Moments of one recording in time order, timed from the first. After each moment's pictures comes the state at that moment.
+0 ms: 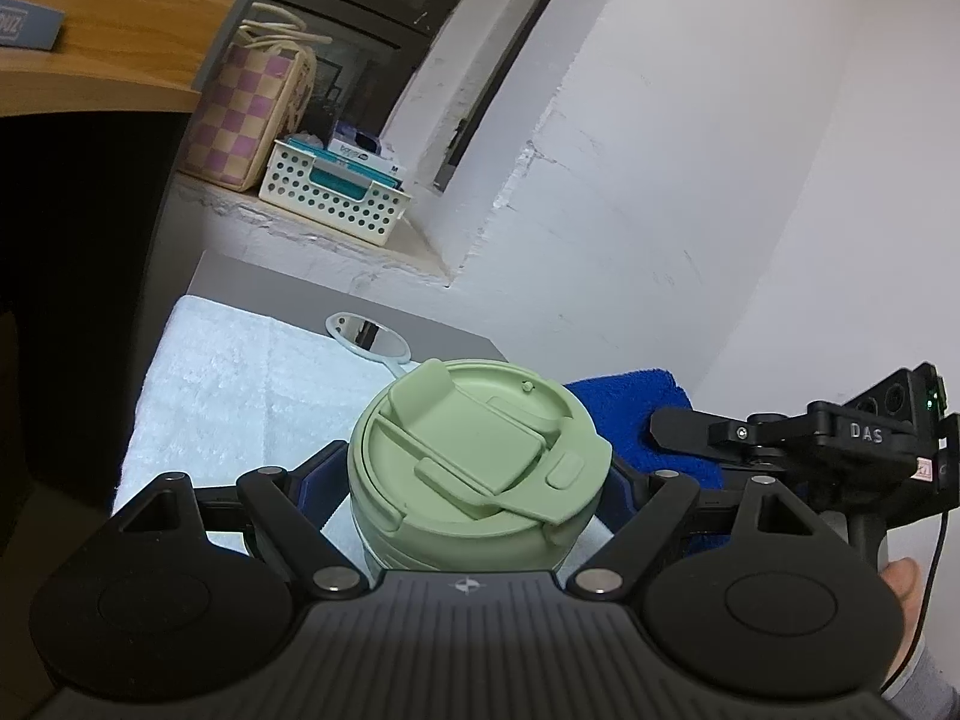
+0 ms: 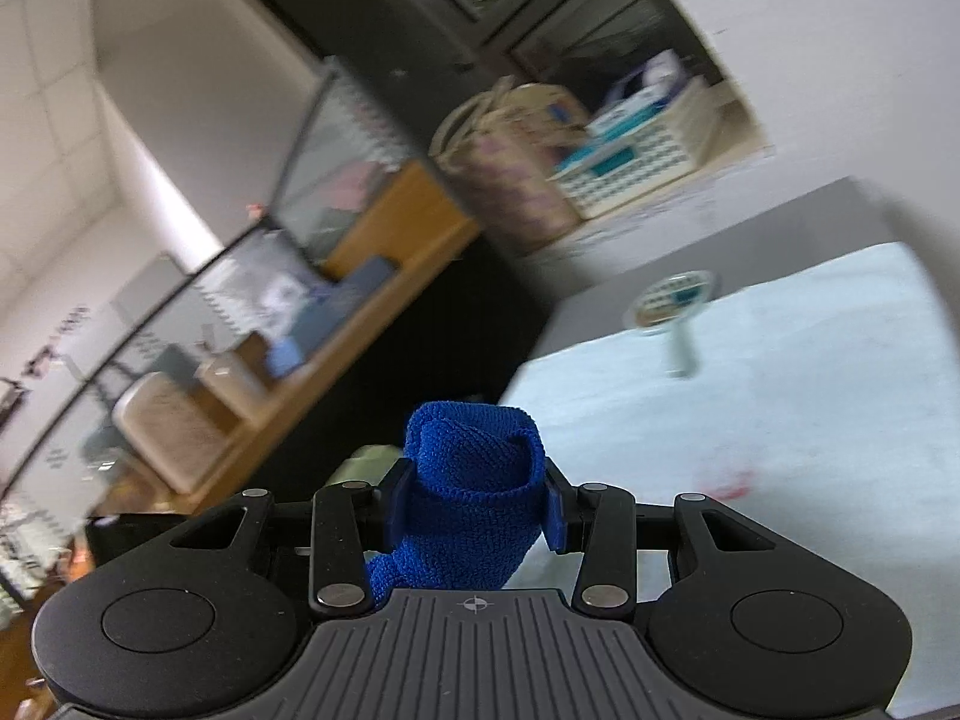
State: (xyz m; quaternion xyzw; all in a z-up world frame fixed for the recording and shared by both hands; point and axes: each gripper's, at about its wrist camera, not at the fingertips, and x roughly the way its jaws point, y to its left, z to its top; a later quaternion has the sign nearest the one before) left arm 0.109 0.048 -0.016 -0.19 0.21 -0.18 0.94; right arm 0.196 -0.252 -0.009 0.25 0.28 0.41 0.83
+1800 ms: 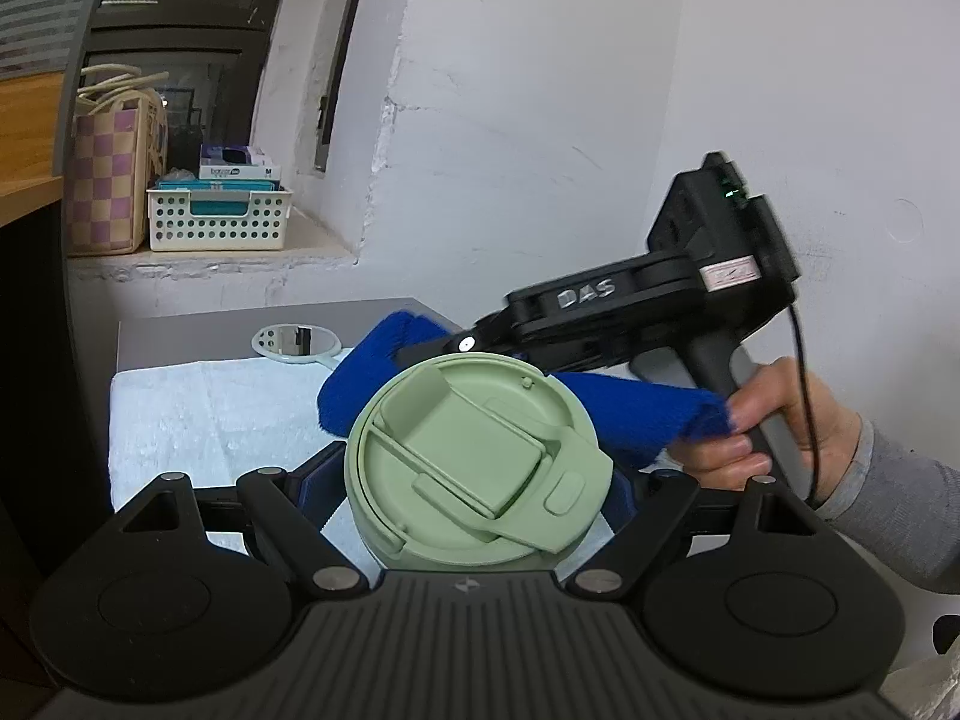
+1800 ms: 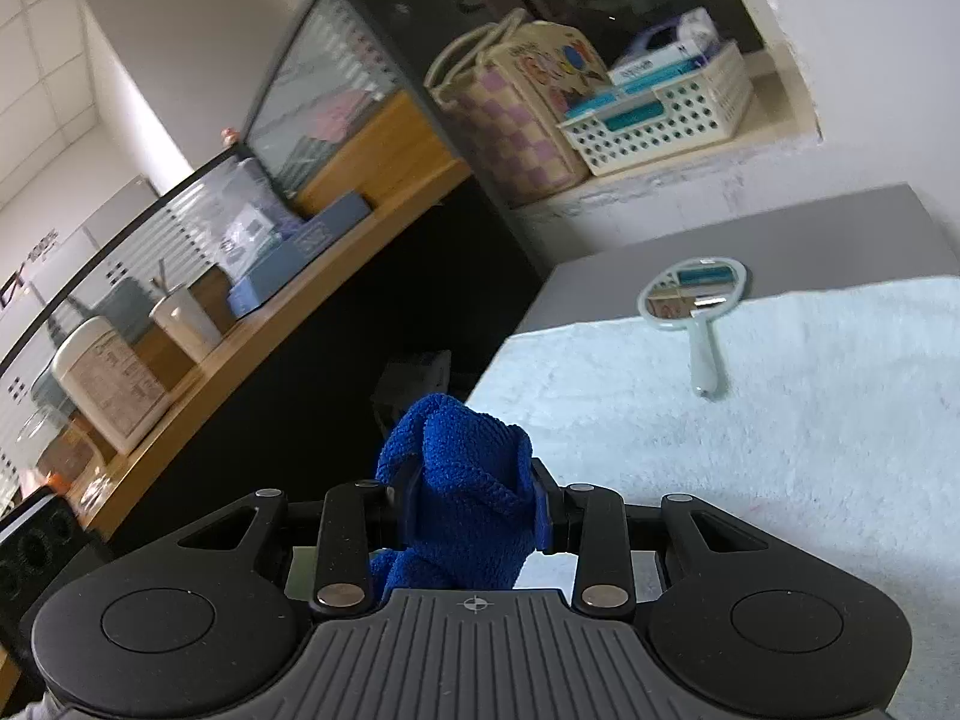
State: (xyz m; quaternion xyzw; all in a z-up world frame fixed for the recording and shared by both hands) left arm 0.109 0.030 -0.011 -0.02 0.21 -0.28 0.94; right arm 0.253 -0.194 -0.015 0.19 0.33 0.39 0.84
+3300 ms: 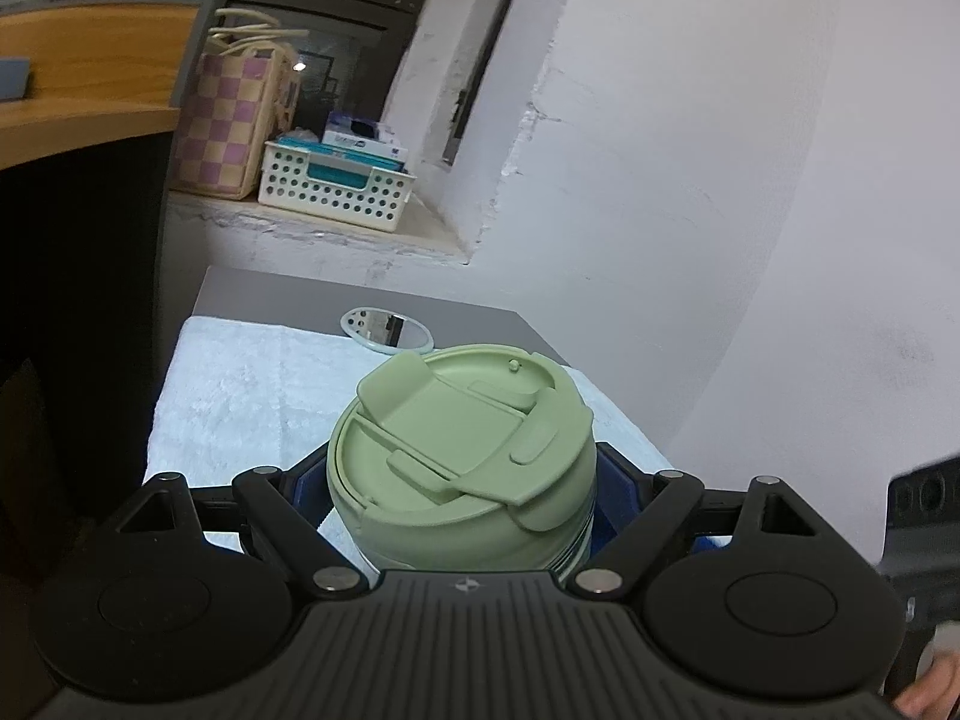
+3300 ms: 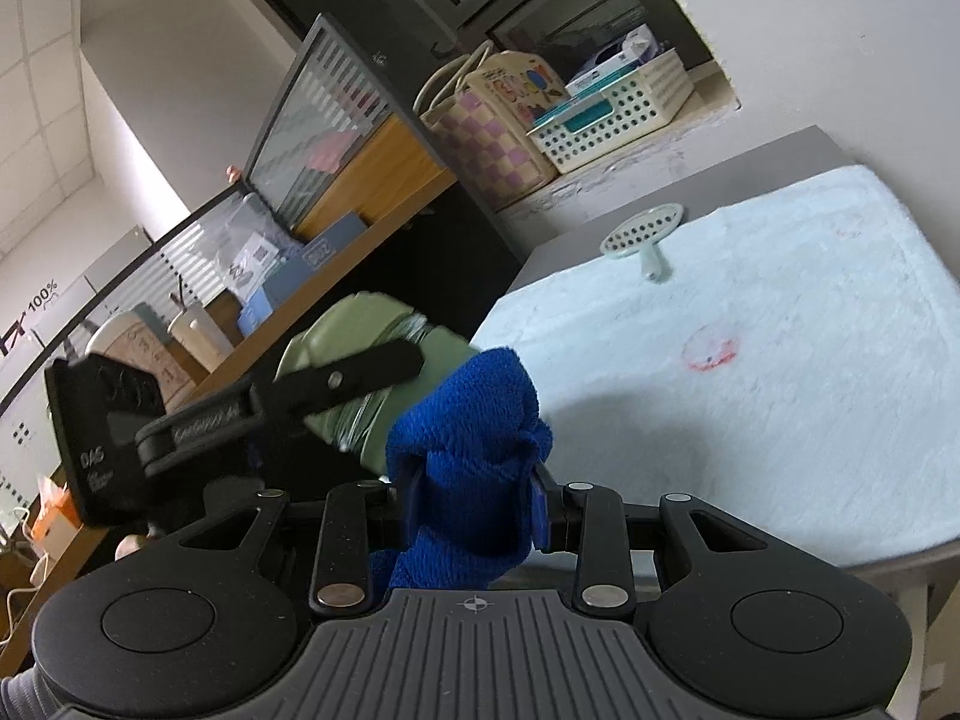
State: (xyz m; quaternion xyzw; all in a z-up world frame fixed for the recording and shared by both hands) left arm 0.135 0.028 -0.014 -0.12 0.24 -0.16 0.95; right arm 0.146 -0.236 -0.052 0.24 0.30 0.38 0.85
